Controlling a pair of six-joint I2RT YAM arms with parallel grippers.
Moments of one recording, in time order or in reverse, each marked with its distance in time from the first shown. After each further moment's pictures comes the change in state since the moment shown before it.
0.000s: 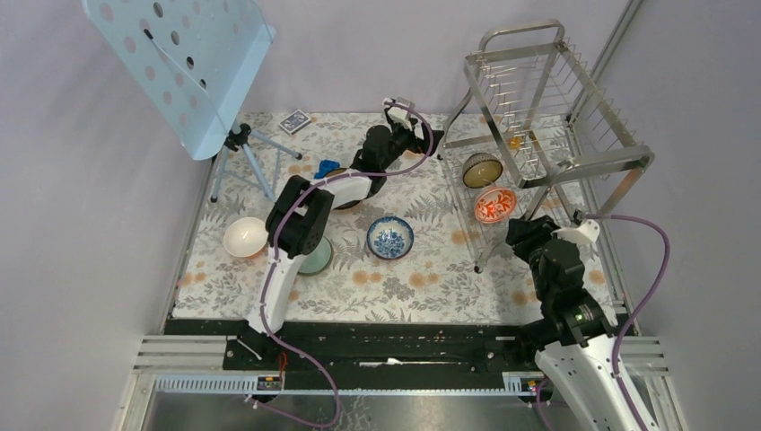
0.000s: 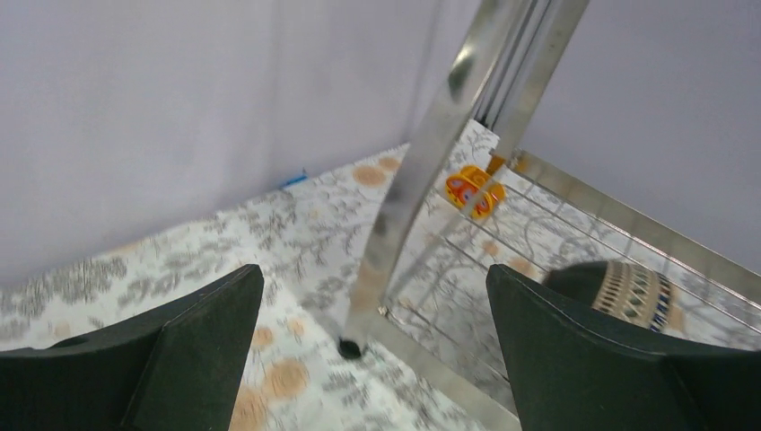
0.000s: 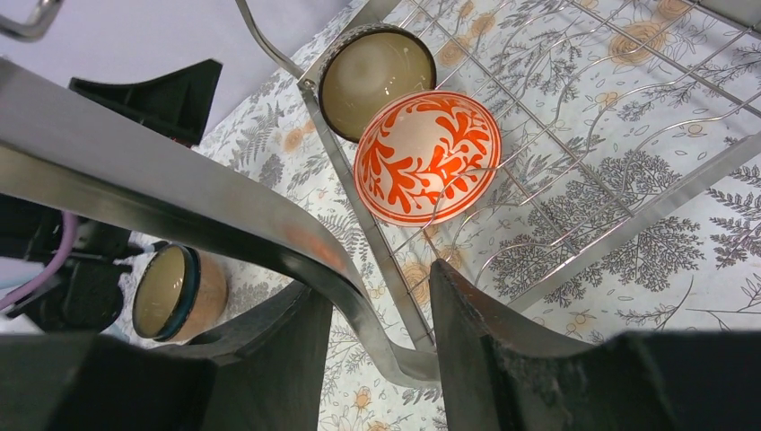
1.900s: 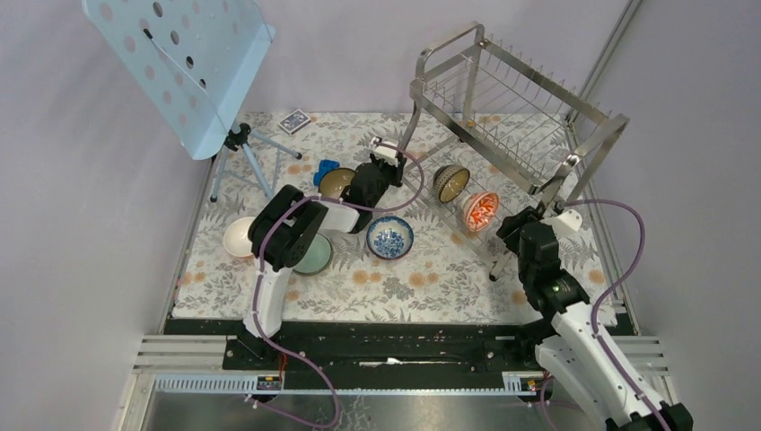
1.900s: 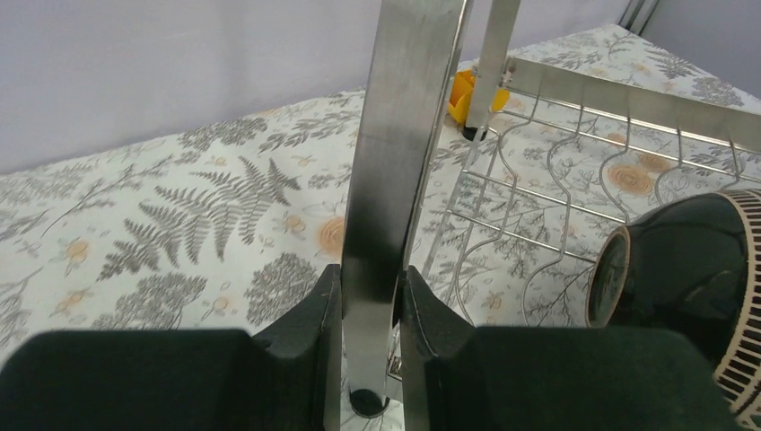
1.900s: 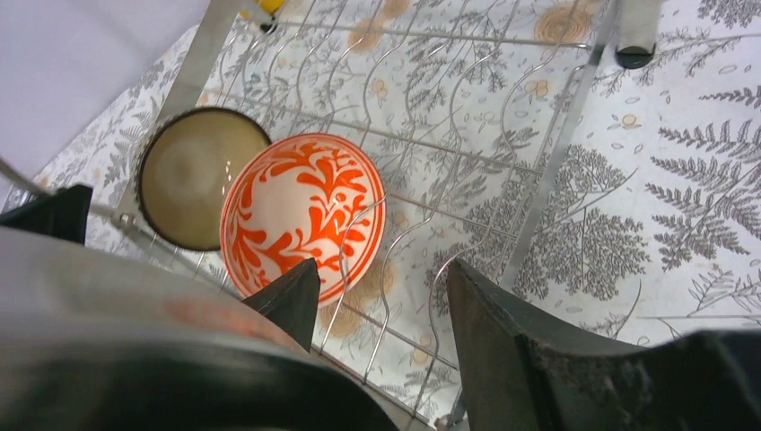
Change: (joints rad) left arm -0.037 -0.126 -0.425 0.217 -0.267 0.202; right arm -0.002 0.234 -0.064 0.140 0.089 -0.023
